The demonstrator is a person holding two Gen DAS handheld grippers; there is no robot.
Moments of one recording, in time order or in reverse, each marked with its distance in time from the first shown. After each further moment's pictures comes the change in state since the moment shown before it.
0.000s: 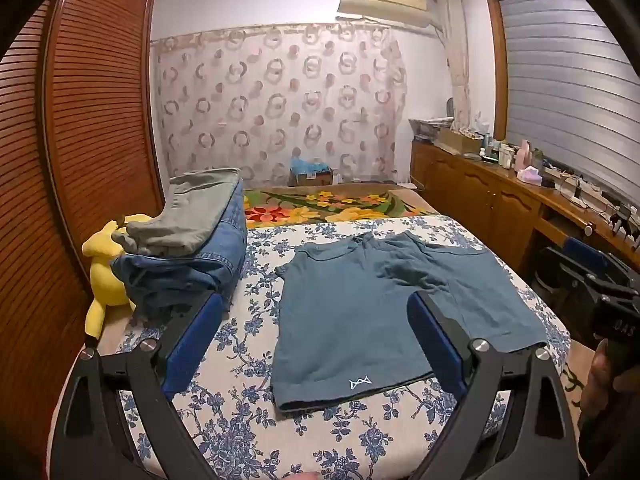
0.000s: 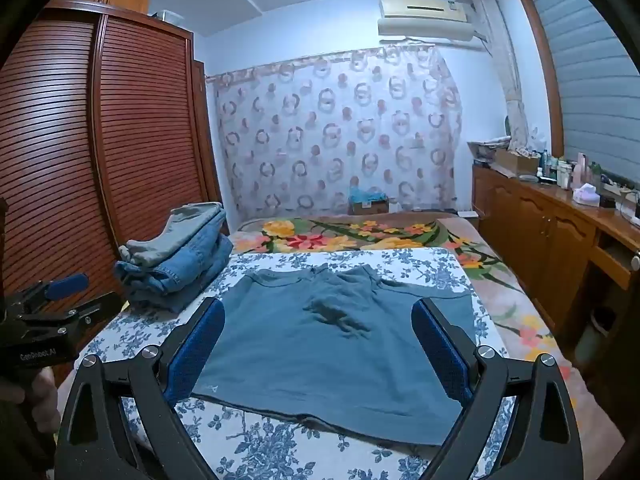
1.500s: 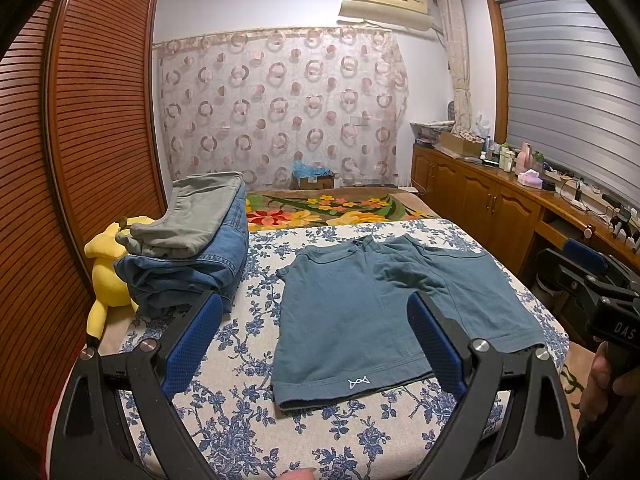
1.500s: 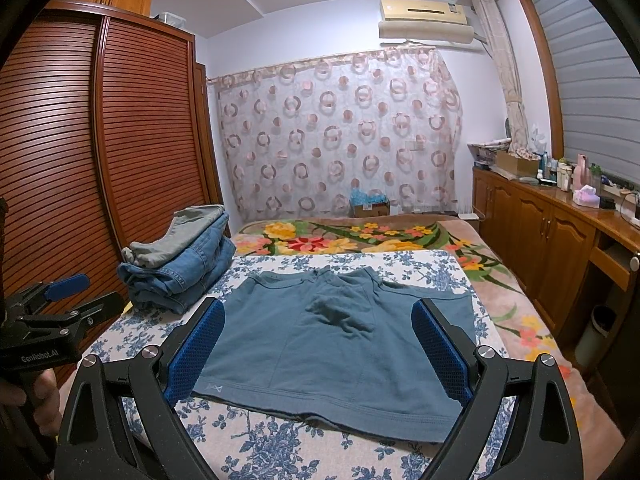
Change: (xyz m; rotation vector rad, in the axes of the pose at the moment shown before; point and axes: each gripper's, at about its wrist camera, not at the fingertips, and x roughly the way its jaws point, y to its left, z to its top) left arm -0.001 0.001 0.000 -0.002 -0.021 0.000; right arm -0.001 0.001 0.001 0.004 -0.015 0.007
